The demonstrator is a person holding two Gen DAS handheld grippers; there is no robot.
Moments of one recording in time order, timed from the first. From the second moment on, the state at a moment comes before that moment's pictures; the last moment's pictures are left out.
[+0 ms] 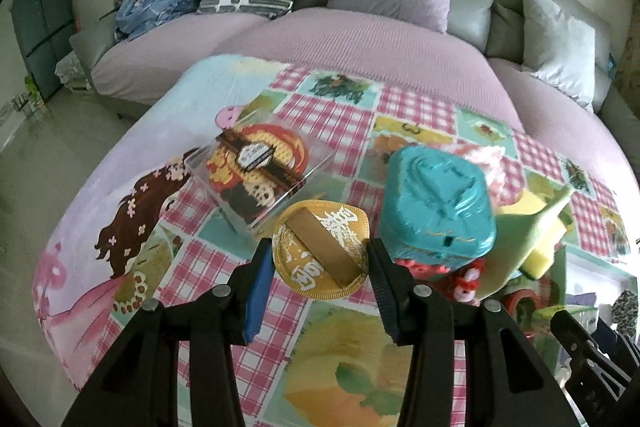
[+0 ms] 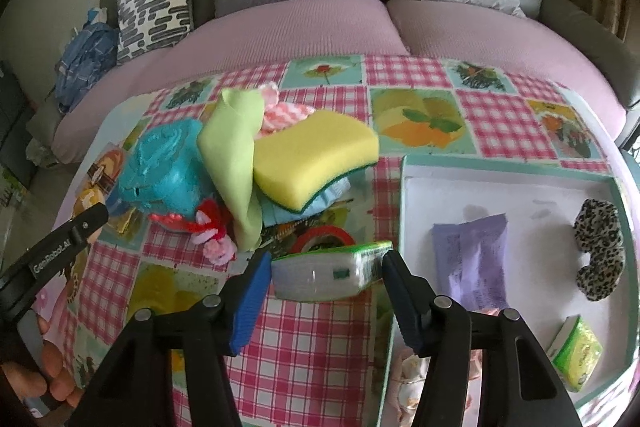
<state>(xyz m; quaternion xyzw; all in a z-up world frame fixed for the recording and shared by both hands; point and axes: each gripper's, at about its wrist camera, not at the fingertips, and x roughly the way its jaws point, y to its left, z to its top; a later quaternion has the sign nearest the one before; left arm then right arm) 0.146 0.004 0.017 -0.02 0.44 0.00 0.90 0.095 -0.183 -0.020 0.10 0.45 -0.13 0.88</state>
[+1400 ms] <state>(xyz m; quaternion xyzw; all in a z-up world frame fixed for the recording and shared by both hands) 0.117 -0.271 -0.005 0.12 0.45 -0.30 0.83 0.001 -0.376 -0.009 0.21 0.40 -0.39 0.80</state>
